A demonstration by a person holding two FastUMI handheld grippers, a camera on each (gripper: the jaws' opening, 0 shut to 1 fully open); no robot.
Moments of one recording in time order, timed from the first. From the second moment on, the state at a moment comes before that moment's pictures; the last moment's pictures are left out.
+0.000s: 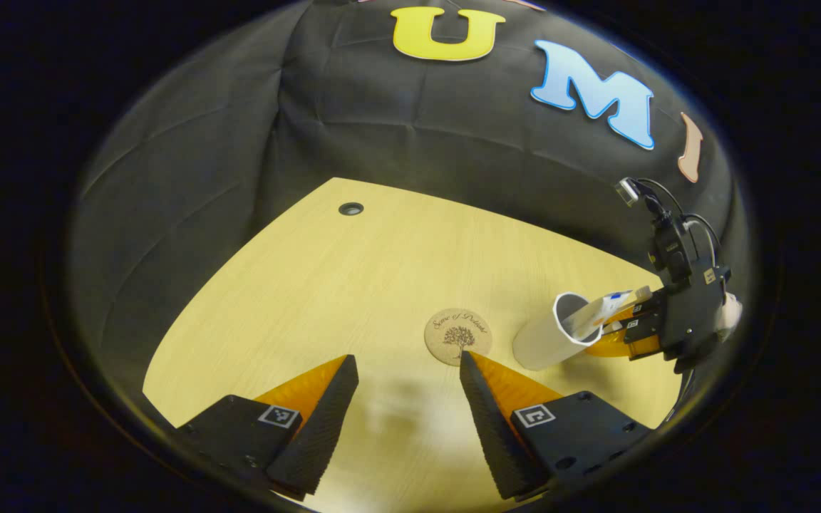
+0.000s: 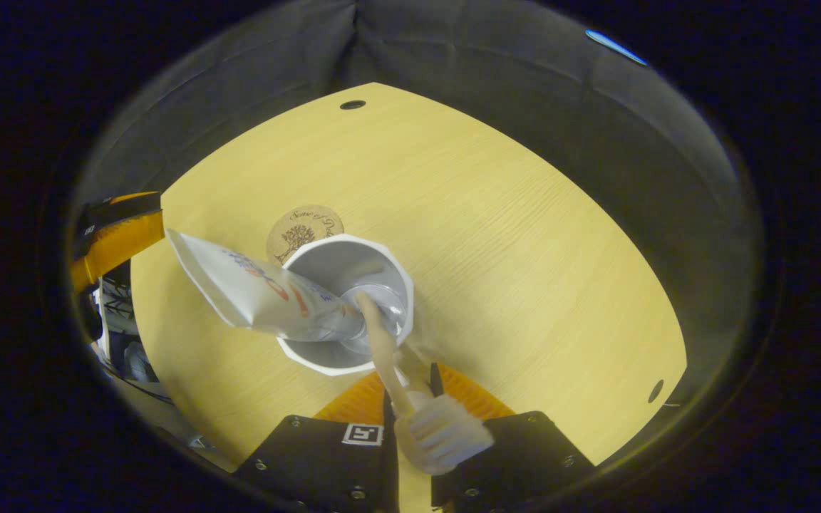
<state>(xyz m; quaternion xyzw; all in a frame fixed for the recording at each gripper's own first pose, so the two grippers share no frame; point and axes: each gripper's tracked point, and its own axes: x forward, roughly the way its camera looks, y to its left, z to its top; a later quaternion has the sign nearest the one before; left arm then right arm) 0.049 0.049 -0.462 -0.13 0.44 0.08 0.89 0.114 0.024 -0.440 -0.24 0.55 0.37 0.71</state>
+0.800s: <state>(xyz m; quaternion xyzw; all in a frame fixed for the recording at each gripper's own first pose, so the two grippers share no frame) 0.017 0.091 -0.459 -0.12 0.44 0.09 0.89 0.098 0.062 -0.432 -0.15 0.50 0.33 0.79</state>
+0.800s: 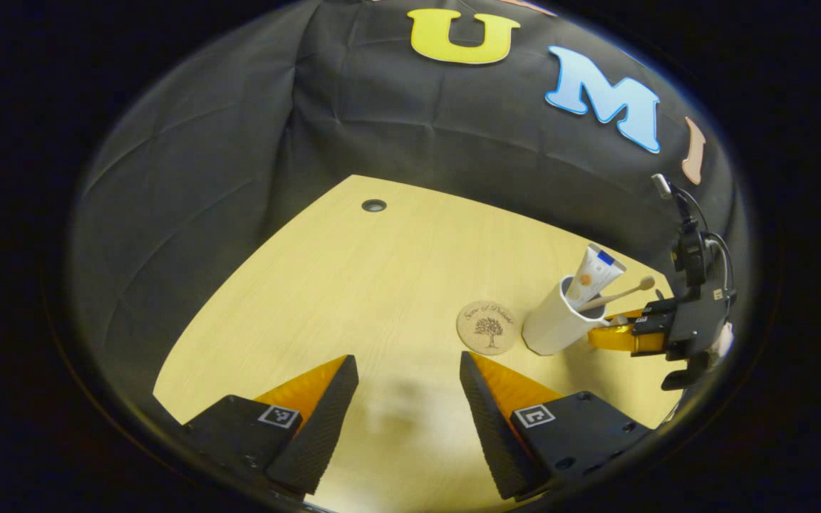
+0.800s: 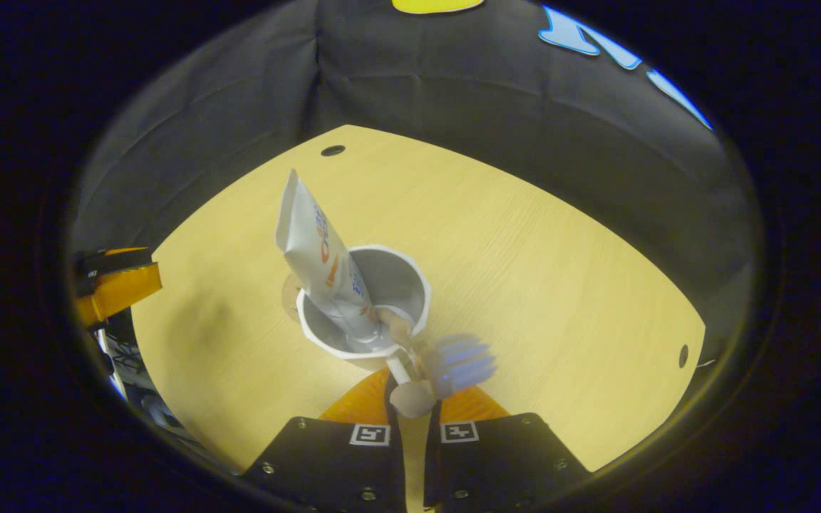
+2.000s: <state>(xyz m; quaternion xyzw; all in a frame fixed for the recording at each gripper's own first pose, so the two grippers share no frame) 0.005 0.106 -0.502 -0.05 0.41 0.05 0.91 0.100 0.104 -0.402 -0.01 0.26 0.25 0.93</state>
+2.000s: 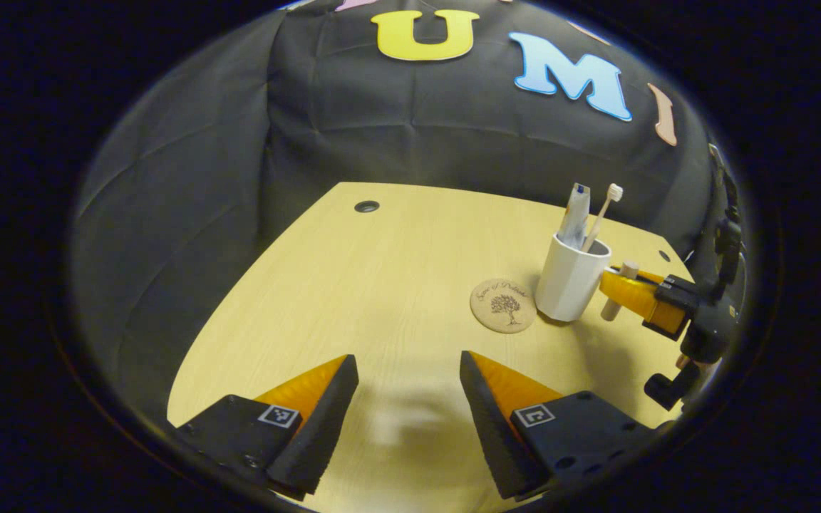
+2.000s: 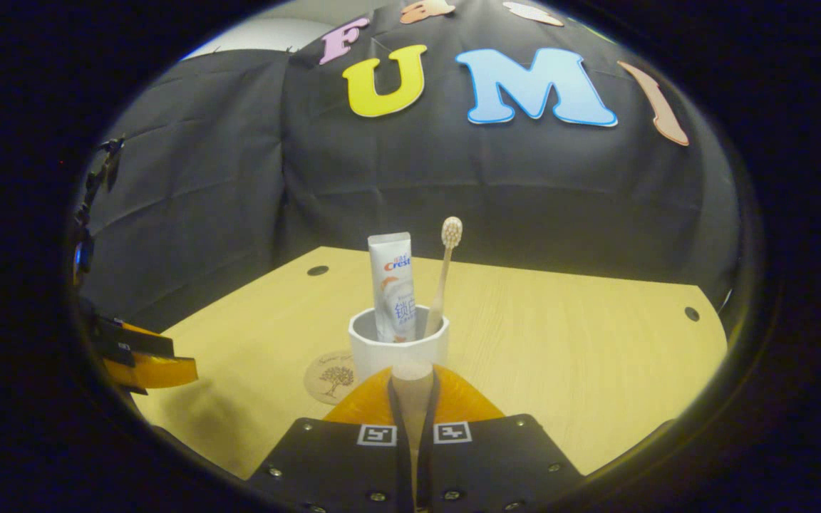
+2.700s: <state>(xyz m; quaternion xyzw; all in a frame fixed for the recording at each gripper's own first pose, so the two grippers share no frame) -0.006 0.100 -0.510 -0.09 0.38 0.05 0.92 0.125 0.157 -0.346 0.04 0.13 0.26 0.96</state>
